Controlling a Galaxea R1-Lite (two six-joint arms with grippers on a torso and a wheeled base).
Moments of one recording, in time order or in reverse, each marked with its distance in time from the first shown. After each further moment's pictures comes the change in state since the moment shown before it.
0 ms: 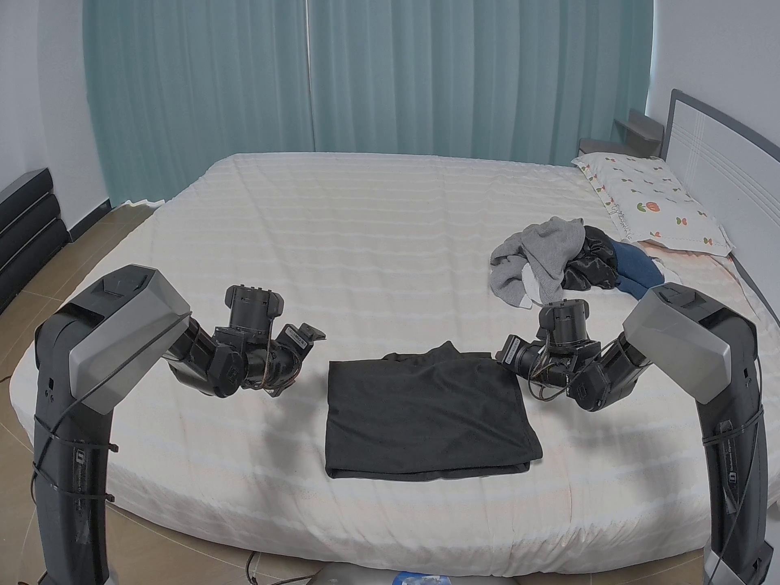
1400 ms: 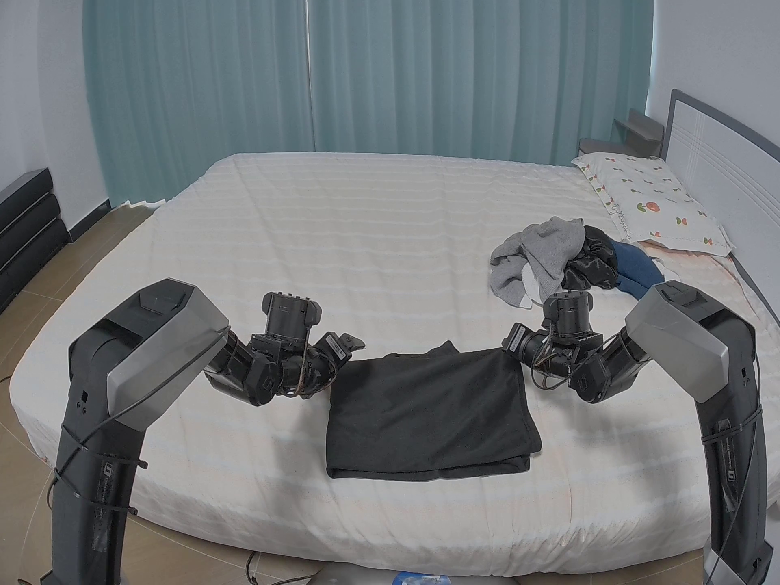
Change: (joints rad) left arm -0.090 0.107 -0.137 0.004 -0.032 0.127; right arm -0.016 0.019 -0.057 -0.002 -0.027 0.001
